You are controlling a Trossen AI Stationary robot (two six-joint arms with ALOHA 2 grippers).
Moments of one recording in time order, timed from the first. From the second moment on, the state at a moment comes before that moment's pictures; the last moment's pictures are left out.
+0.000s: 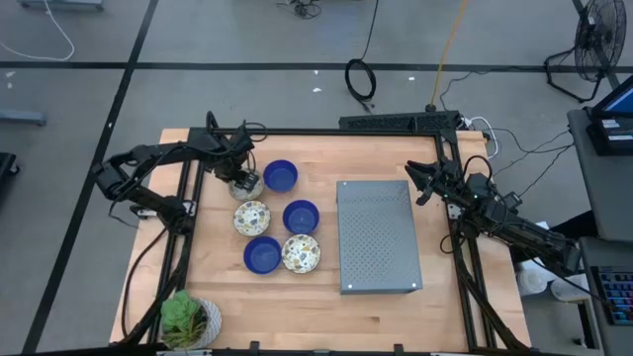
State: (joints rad) left arm 0.75 1.43 0.76 -0.81 0.04 -0.36; right arm -0.53 0.09 0.01 0.19 0.03 0.29
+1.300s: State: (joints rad) left arm 0.75 1.43 0.77 -0.81 -0.02 -0.31; right arm -0.54 0.09 0.01 0.19 0.03 0.29
